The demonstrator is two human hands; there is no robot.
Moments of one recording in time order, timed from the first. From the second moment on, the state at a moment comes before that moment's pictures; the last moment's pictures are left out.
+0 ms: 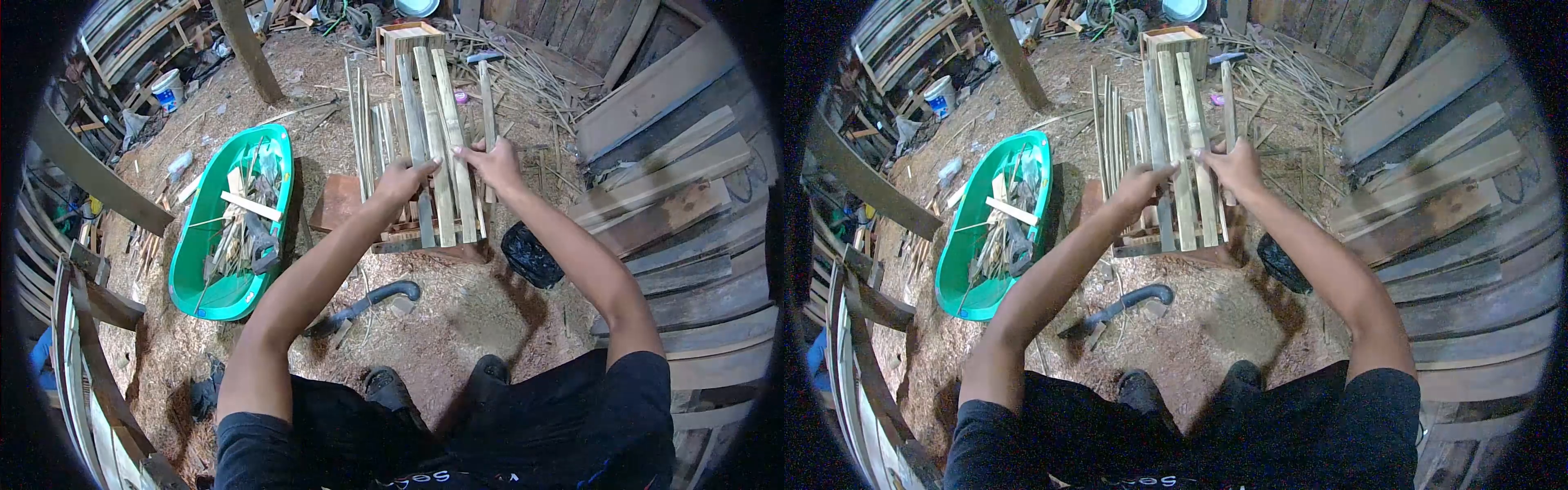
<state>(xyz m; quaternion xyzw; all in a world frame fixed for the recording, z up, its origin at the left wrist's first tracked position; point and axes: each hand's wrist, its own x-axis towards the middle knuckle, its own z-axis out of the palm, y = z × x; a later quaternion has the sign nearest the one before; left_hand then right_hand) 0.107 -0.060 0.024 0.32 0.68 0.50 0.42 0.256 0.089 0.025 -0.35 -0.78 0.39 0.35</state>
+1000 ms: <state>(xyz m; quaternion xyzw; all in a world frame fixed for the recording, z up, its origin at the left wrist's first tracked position) 0.130 -0.069 0.024 0.34 0.68 0.53 0.37 0.316 0.049 0.035 -0.36 -0.81 0.36 0.30</state>
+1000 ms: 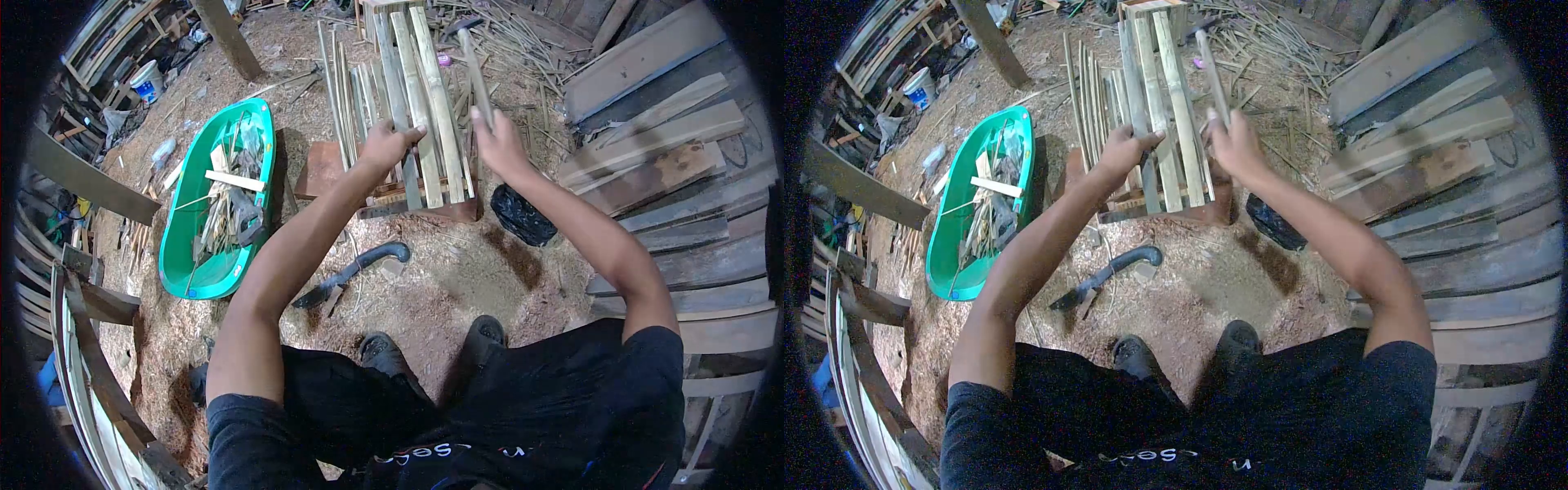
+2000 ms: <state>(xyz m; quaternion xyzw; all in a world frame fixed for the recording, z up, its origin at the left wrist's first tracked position) 0.059 0.018 -0.023 0.30 0.58 0.67 0.35 0.417 -0.019 0.063 -0.28 -0.92 0.24 0.13</state>
